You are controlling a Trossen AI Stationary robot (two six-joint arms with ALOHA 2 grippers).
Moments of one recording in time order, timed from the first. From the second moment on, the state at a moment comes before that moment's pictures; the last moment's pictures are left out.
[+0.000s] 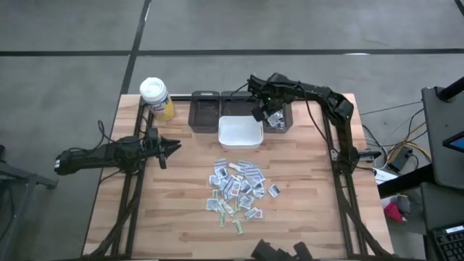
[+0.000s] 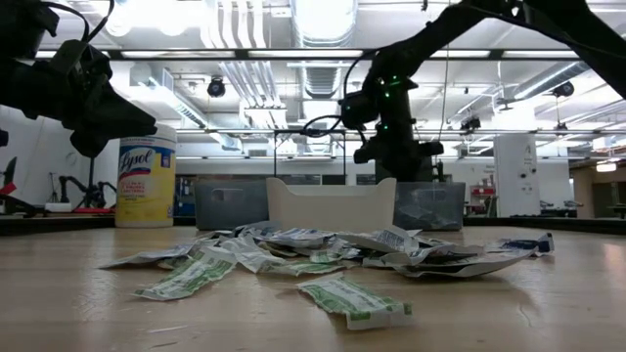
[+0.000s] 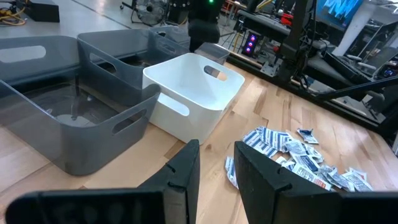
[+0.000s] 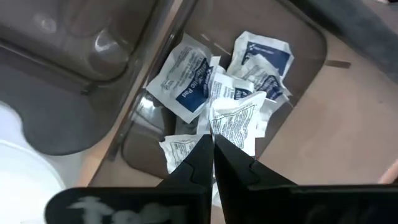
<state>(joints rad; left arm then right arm) 0.07 0.05 0.11 -0.33 -0.27 -0.39 -0.62 2.07 1.69 -1.20 0.14 0.47</state>
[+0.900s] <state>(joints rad) 0.07 0.05 0.11 -0.33 -0.27 -0.39 -0.43 1.89 1.70 -1.43 0.03 0.61</state>
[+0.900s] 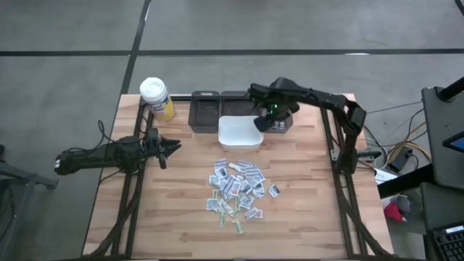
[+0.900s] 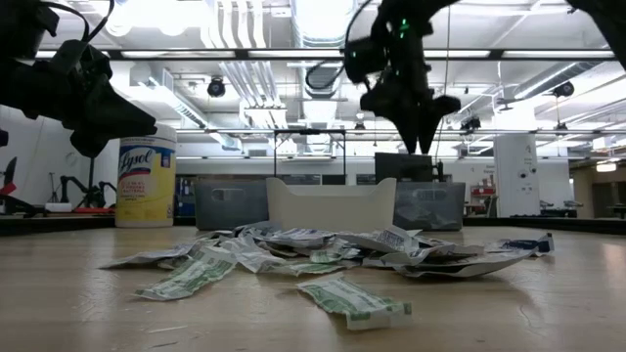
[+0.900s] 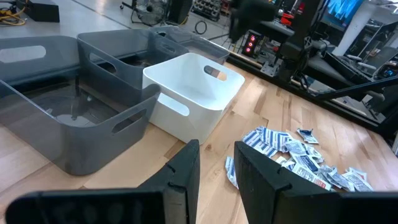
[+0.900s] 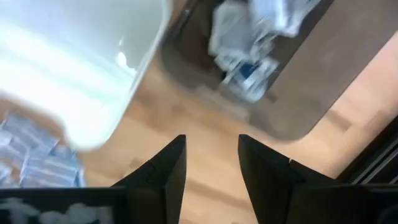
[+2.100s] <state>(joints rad) 0.07 0.05 0.11 -0.33 -0.27 -0.39 0.26 1.86 1.28 -1.12 -0.18 0.94</state>
